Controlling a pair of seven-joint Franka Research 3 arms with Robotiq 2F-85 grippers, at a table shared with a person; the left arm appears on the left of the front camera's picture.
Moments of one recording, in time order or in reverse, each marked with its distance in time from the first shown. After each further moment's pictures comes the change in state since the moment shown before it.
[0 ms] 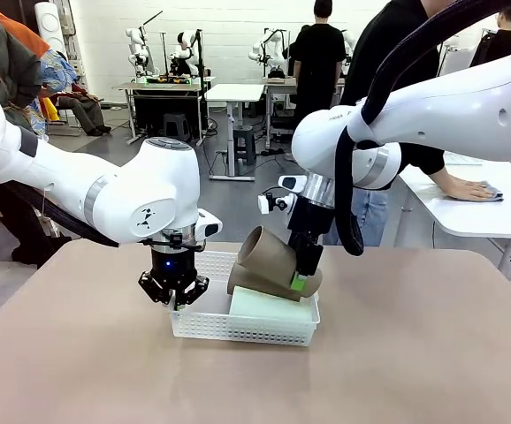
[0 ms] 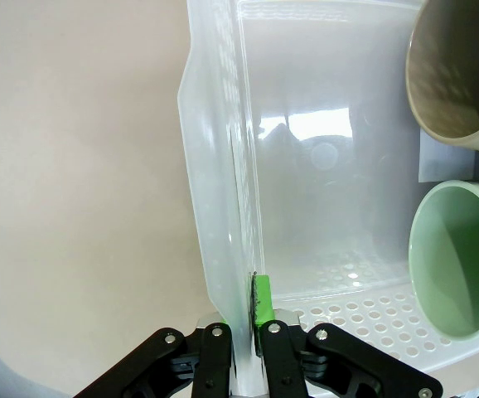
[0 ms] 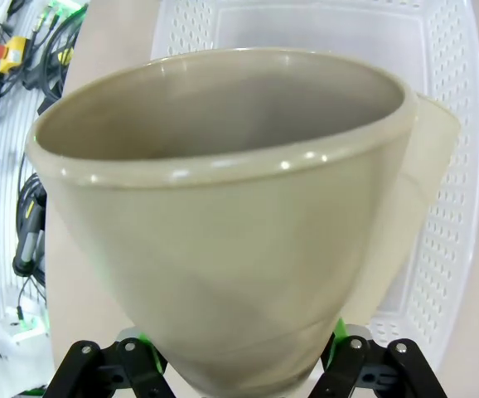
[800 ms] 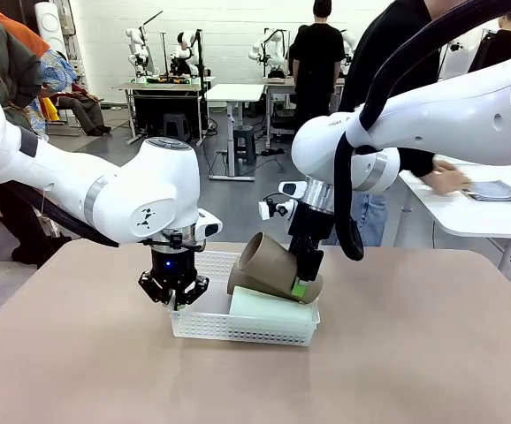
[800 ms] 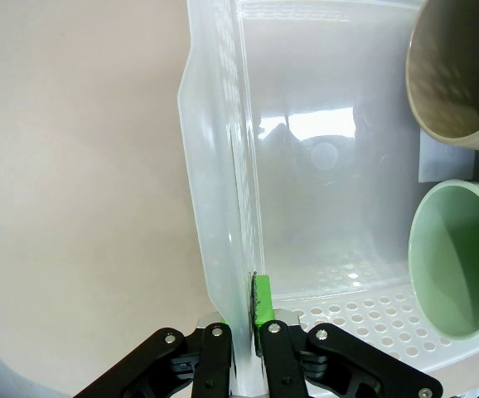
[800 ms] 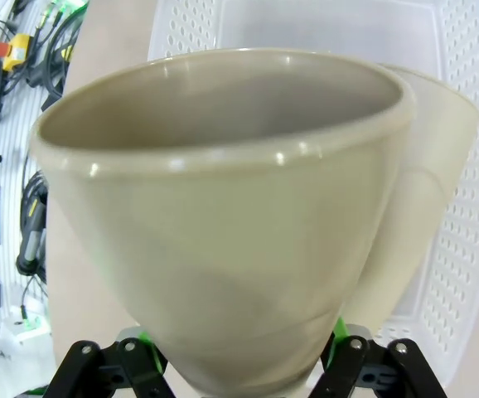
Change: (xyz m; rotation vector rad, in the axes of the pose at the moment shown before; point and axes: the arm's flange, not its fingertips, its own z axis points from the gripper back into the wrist) left arm 0.000 0.000 0.000 0.000 0.000 0.000; right arm -0.005 -0.003 -0.013 0.030 0.005 -0.009
